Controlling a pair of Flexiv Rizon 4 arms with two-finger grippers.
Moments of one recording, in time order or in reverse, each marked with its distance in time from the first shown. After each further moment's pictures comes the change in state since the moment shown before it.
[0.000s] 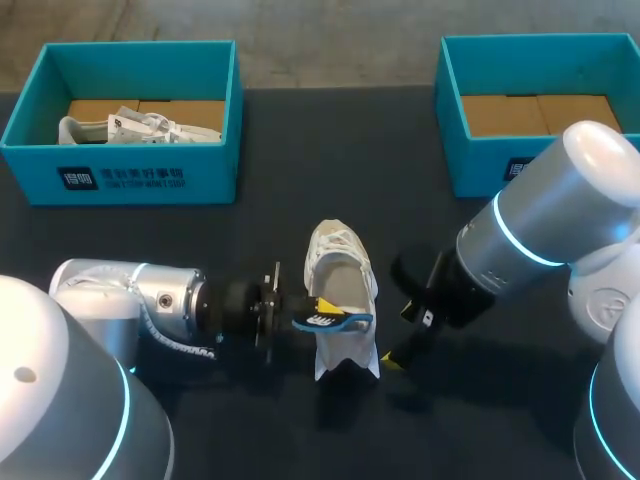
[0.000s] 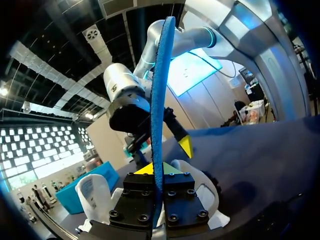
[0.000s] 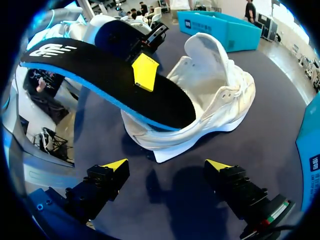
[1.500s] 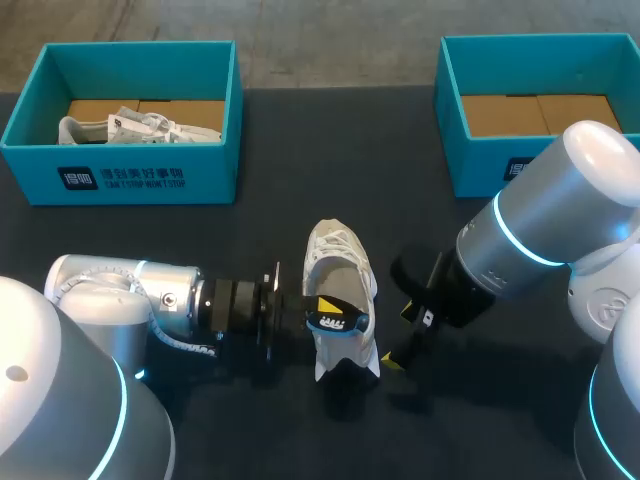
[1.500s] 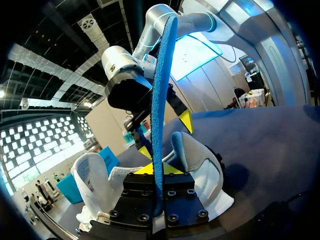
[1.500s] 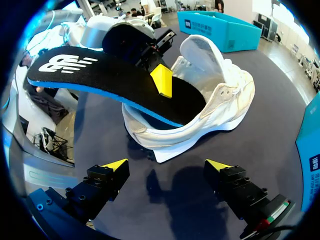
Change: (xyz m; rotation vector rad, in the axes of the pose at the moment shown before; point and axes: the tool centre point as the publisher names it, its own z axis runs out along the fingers) left arm -0.001 0.032 -0.005 -0.134 0.010 0.009; right arm 0.000 0.000 0.000 0.000 -0.001 0.000
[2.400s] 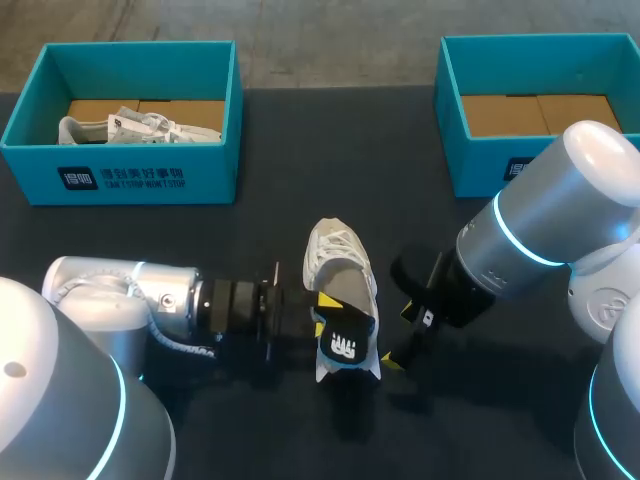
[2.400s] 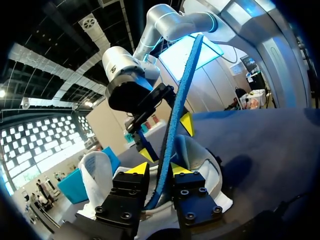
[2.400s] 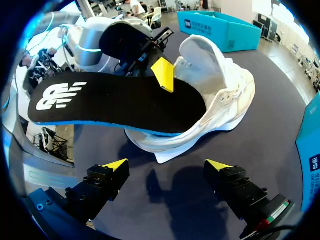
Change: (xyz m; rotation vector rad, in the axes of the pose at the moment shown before) left arm 0.000 -0.006 -0.002 0.000 -0.009 -0.003; right arm 0.000 0.000 0.000 0.000 0.000 0.000
